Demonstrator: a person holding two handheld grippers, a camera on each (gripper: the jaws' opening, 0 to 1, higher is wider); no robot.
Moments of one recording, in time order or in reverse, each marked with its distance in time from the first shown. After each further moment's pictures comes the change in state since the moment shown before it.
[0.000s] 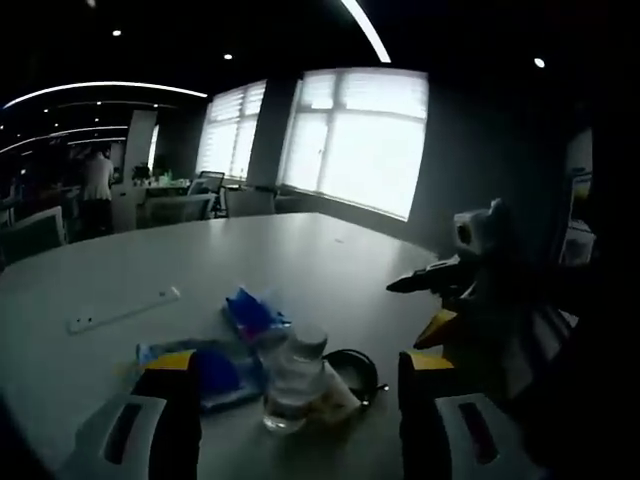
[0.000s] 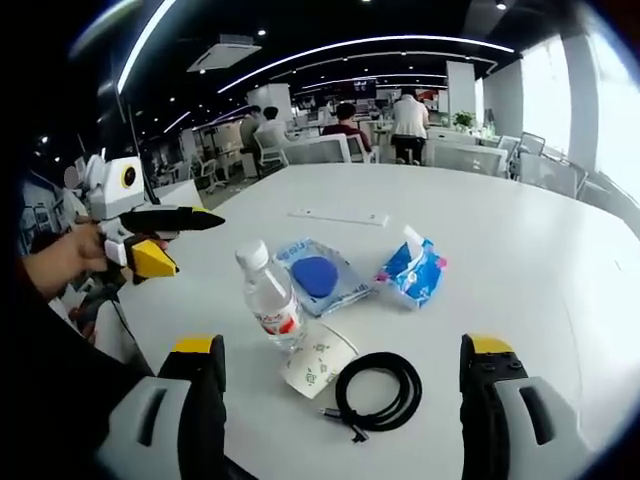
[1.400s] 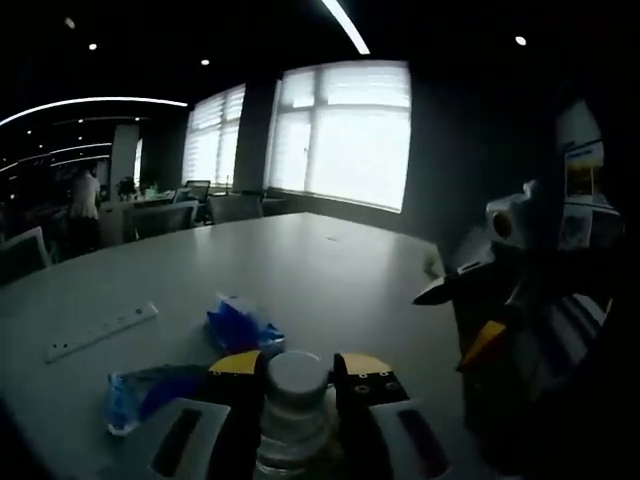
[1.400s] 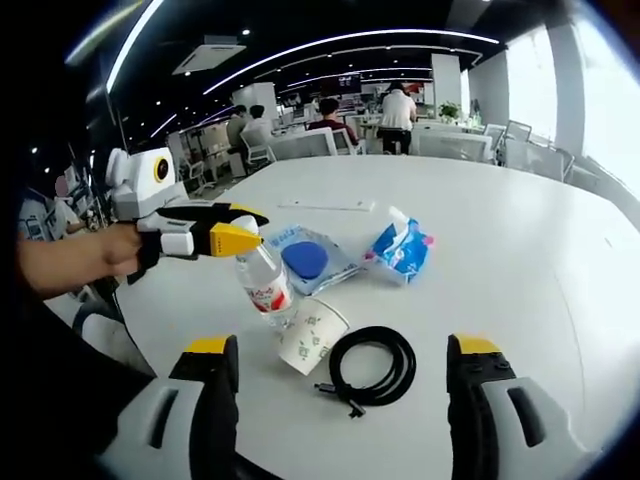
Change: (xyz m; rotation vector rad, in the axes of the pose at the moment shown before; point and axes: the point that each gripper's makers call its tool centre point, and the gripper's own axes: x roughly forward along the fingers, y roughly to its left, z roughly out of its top) left arm 0.066 -0.004 -0.003 0.098 -0.018 -0.007; right arm -0.012 -0.005 -0.030 0.053 0.020 -0.039
